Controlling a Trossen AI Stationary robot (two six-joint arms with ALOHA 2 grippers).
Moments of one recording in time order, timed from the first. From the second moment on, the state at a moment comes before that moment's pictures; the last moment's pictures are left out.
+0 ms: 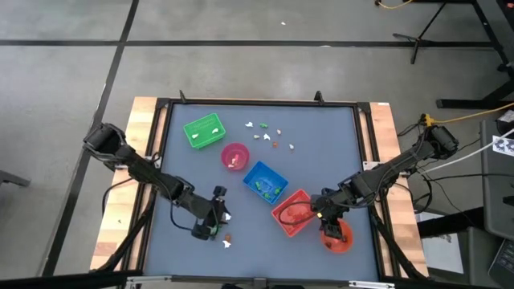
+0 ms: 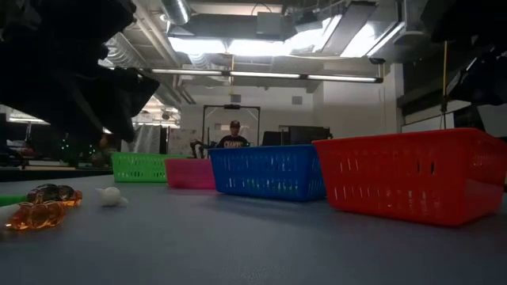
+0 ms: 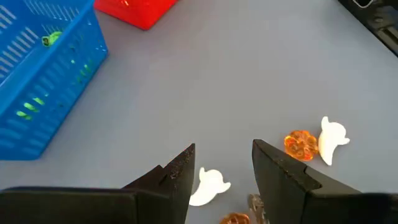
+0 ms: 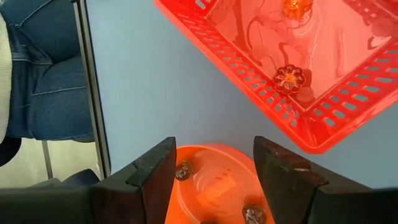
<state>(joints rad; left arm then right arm) -0.51 1.50 0.59 0.18 -0.18 -0.10 0.52 1.33 0.83 -0.60 -0.23 0.73</state>
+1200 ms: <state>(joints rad) -0.46 1.66 0.59 0.23 -0.12 -0.10 0.52 1.33 0.83 -0.59 -0.19 0.73</state>
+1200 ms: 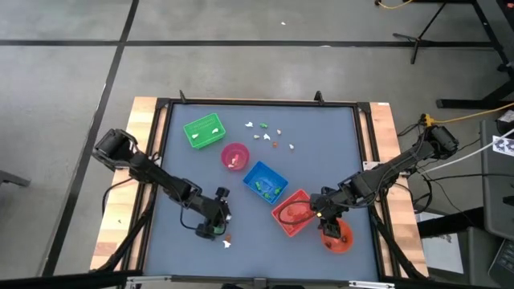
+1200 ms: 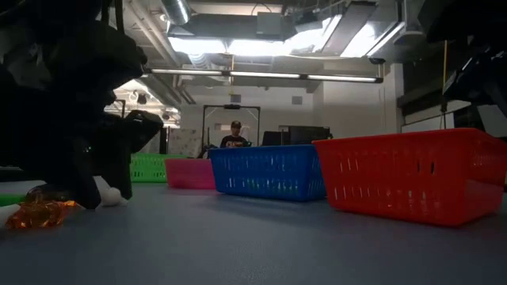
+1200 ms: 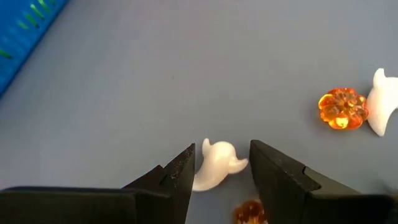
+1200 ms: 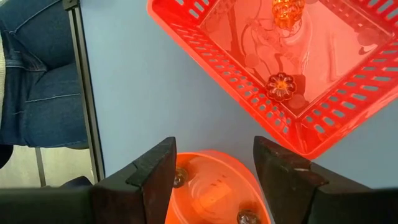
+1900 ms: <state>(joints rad) -0.46 1.68 0.59 0.22 -0.13 -0.10 0.52 1.33 0.83 -0.59 -0.19 0.73</state>
